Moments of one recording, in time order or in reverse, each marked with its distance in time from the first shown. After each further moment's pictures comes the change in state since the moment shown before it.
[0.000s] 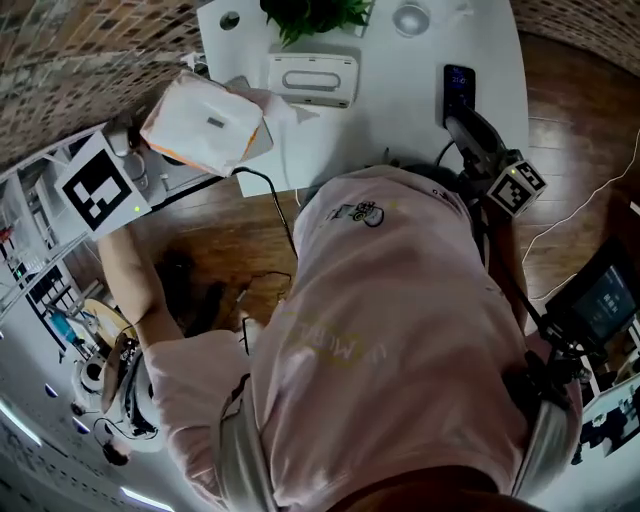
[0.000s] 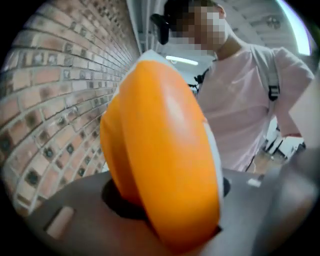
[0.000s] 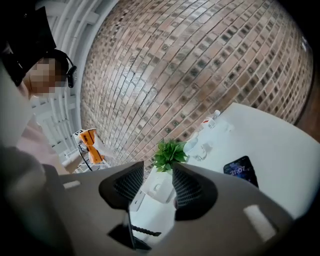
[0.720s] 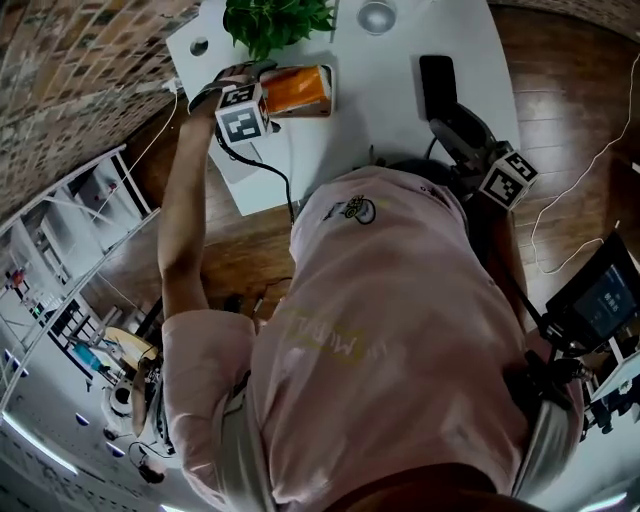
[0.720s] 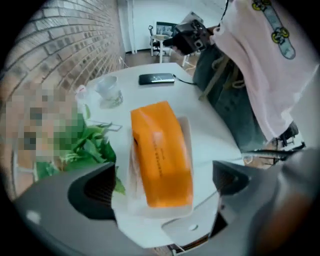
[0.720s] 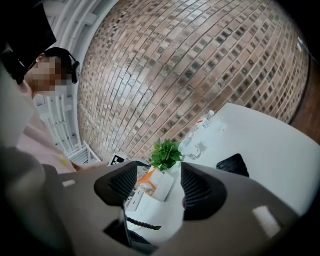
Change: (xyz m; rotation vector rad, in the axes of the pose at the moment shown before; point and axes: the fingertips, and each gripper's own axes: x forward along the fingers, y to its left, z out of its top) left arm 0.203 0.069 -0.259 0.086 0.669 -0.057; right arm -0.006 -0.011 -0.010 0.032 -0.010 -0.027
